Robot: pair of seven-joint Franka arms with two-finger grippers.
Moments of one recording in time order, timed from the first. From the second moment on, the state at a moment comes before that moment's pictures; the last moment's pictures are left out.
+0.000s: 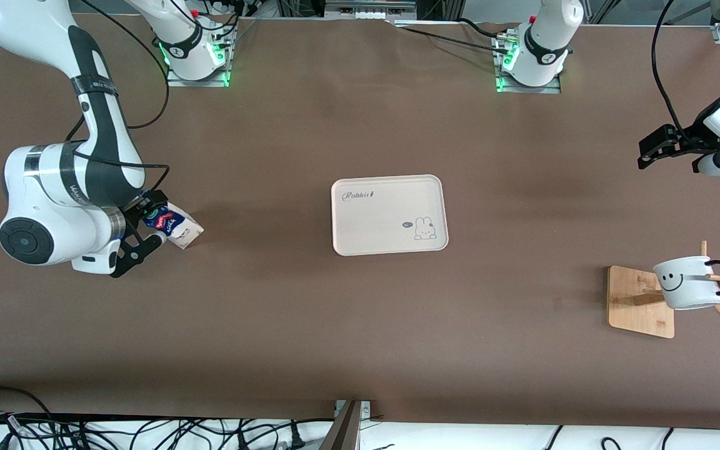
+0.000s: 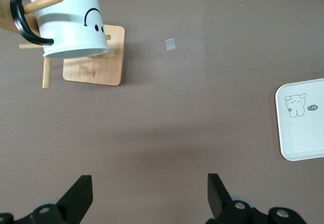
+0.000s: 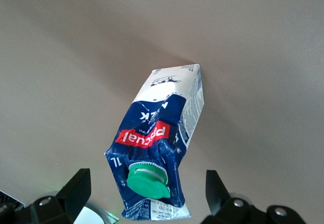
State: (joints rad) left arm 0.02 -0.06 0.00 -1.78 0.02 1.73 0.09; right arm 0.13 0.54 -0.03 -1.46 -0.01 1.55 -0.56
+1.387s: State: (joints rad) left arm 0.02 -0.06 0.00 -1.78 0.02 1.73 0.09; right arm 0.11 0.59 -0.04 -1.46 -0.01 1.56 -0.62
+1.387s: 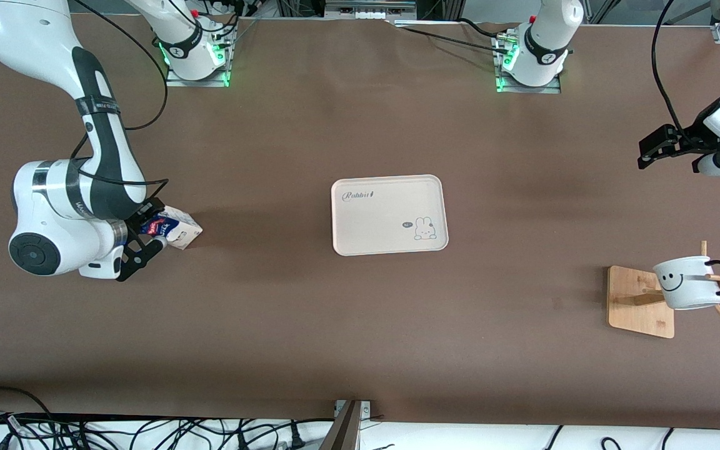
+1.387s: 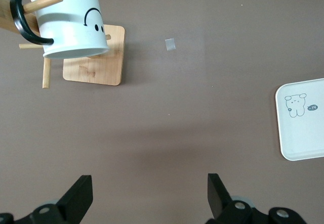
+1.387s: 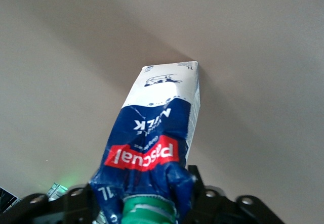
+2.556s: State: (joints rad) left arm 0.02 -0.06 0.00 -1.78 0.02 1.73 0.09; right arm 0.11 0.41 -0.04 -1.45 0.09 1.36 -0.48
